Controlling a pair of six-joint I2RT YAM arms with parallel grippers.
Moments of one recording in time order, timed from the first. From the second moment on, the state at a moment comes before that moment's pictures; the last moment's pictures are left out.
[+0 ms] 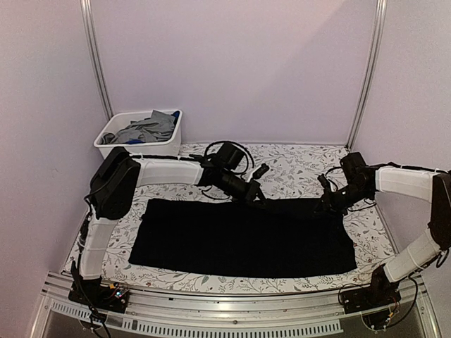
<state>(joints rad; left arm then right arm) -0.82 2.28 1.74 -0.26 0.72 -0.44 0.21 1.47 0.85 -0.58 -0.57 0.25</state>
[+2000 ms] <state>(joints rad) -0.77 1.92 1.30 -0.46 0.69 -0.28 0.20 1.15 0.76 -0.96 -0.41 0.47</state>
